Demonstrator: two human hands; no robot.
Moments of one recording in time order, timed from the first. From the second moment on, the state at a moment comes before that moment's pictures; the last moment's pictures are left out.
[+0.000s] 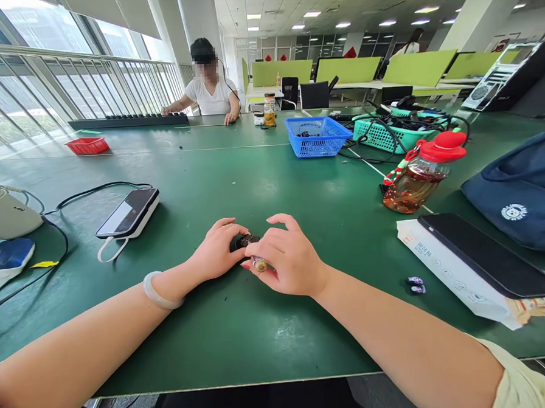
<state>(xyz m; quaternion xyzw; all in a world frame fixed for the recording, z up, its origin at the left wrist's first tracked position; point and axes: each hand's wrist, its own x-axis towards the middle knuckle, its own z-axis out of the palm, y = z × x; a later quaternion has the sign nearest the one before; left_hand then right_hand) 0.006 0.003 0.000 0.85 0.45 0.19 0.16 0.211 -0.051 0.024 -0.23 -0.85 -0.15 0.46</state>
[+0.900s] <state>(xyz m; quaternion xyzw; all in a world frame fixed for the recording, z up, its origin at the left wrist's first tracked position) 0.005 0.002 0.002 0.85 0.46 0.18 0.16 0.210 -0.057 0.023 -0.11 -0.90 -0.24 0.36</state>
